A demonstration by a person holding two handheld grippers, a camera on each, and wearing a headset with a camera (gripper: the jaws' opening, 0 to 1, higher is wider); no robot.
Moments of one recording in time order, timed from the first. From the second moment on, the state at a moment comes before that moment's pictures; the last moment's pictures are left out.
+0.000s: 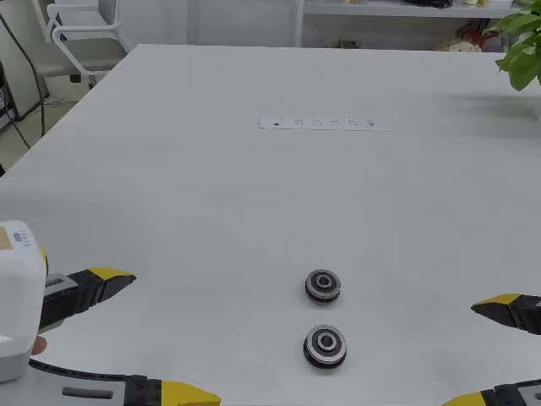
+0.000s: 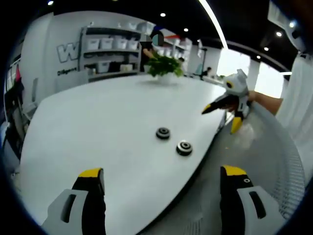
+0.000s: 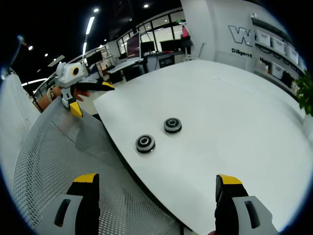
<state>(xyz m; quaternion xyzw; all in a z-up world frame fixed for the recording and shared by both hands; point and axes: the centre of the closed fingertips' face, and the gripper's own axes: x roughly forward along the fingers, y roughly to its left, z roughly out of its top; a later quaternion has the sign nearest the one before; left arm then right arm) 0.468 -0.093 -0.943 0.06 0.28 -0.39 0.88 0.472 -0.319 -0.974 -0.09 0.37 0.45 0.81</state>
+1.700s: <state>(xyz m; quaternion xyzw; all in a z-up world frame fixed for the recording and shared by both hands) 0.461 -0.097 -0.951 0.07 0.30 -0.40 0.86 0.469 -0.318 -0.976 -0.09 0.38 0.46 0.80</state>
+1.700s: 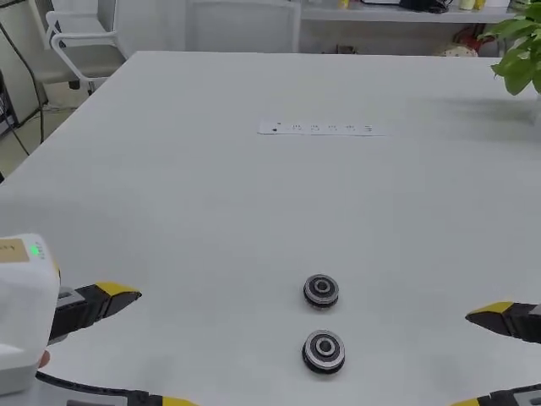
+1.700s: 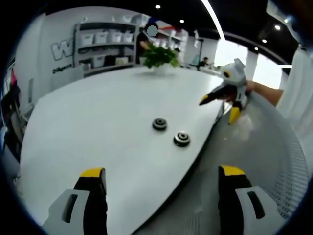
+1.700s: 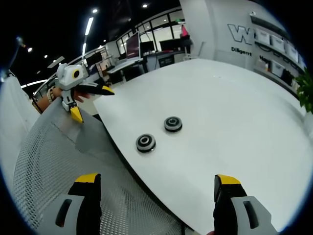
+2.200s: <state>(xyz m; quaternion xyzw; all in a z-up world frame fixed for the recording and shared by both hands) 0.458 -0.102 -0.950 0.08 0.30 -0.42 0.85 0.469 -0.319 -0.975 -0.10 0.37 0.46 0.80</state>
